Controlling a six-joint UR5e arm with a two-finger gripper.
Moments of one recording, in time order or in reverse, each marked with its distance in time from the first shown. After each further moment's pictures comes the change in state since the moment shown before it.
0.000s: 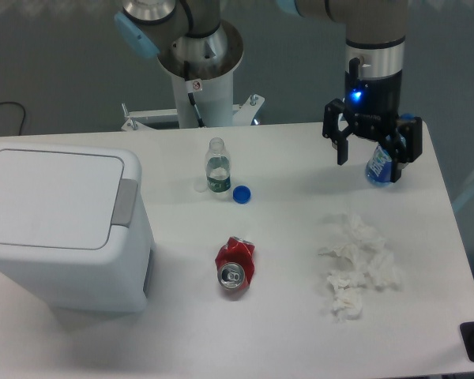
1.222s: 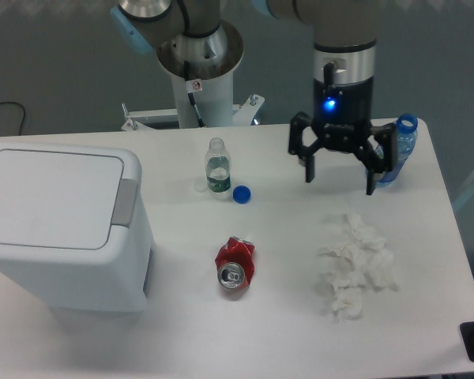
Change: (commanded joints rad) arm -0.186 -0.011 0.100 -0.005 -0.008 -0.577
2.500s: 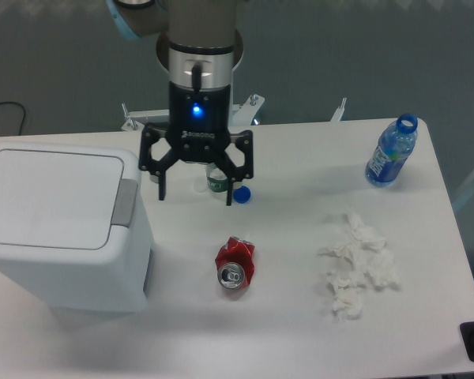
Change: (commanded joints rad) arm -0.273 0.035 -0.035 0.000 -0.023 -0.539
